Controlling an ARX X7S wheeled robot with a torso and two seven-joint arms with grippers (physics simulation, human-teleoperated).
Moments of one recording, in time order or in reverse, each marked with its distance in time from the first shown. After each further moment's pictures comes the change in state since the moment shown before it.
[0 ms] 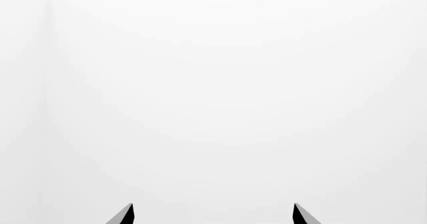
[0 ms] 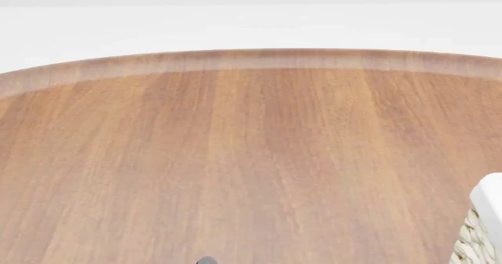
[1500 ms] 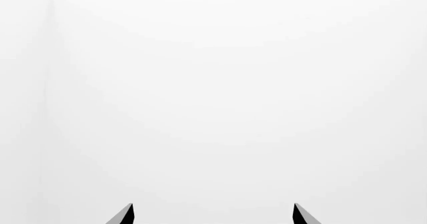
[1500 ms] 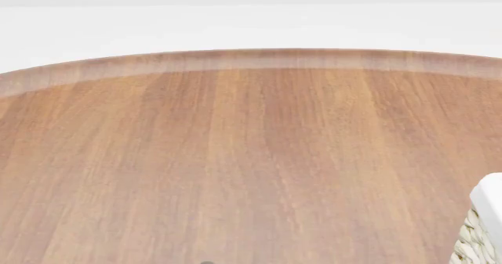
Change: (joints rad) left arm 0.009 -0.015 0.008 -0.004 -0.014 0.021 -0.020; right arm -0.001 0.003 -0.023 0.018 0.002 -0.006 0.024
